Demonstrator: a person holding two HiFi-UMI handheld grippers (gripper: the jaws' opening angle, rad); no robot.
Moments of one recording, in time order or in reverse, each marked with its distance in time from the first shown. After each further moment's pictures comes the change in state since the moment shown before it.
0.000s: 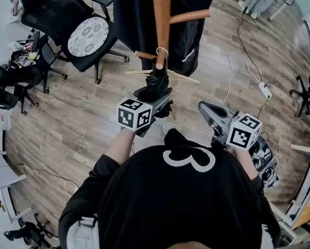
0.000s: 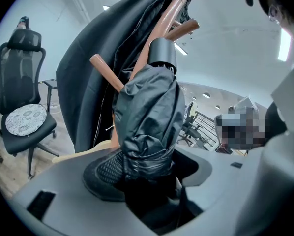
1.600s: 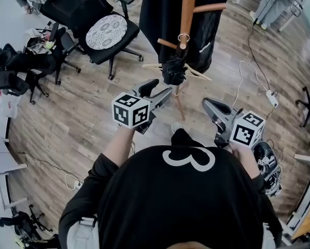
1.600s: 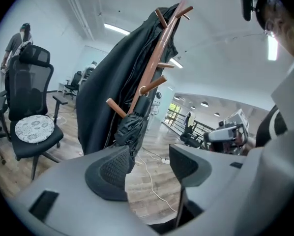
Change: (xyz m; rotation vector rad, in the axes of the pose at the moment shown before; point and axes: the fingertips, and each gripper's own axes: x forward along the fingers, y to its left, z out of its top) left arm -0.102 -0.027 0.015 0.028 -0.163 0.012; right arm -0.002 0.069 -0.024 -0.078 -0.020 0.068
